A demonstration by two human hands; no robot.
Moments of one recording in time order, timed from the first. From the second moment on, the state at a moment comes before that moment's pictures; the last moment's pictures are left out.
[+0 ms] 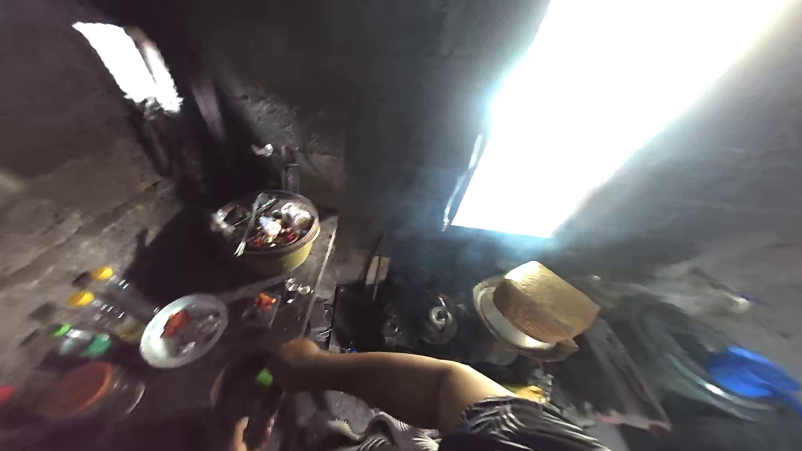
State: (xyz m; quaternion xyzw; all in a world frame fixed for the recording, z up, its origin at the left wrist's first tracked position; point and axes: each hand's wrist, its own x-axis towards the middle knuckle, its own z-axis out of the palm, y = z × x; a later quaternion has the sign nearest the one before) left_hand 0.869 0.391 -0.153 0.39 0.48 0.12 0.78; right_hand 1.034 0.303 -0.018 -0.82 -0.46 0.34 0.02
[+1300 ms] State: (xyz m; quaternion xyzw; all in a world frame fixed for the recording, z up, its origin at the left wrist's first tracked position) left_hand 0.865 0.399 -0.121 0.34 0.47 0.19 0.79; right_hand 1.034 0.350 -0.029 -0.79 -0.56 0.23 -0.10
